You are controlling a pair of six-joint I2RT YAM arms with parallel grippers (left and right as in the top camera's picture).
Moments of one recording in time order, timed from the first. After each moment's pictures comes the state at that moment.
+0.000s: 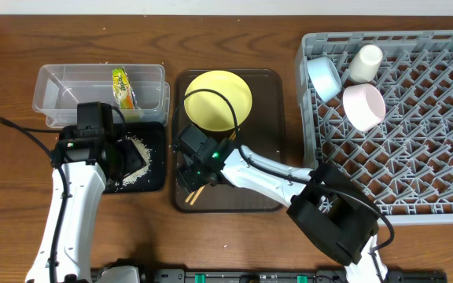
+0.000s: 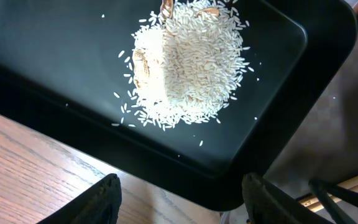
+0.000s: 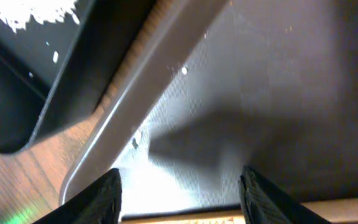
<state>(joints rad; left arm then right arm) 0.11 1.31 0.95 -0.98 -0.03 -0.46 0.94 2.09 1.40 -0.48 -0.21 0.37</state>
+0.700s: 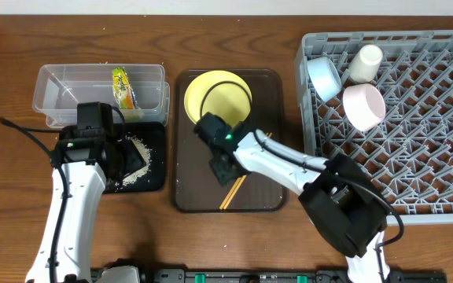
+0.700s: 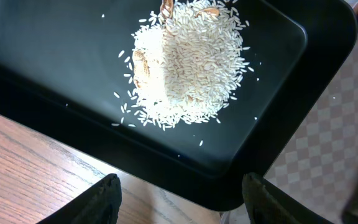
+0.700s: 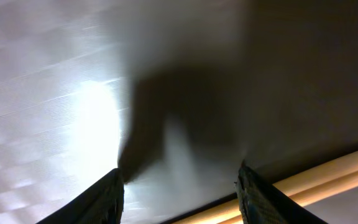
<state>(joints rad) 0.11 1.31 0.95 -0.98 -0.03 -0.46 0.83 2.07 1.43 -0.82 0.01 0.34</state>
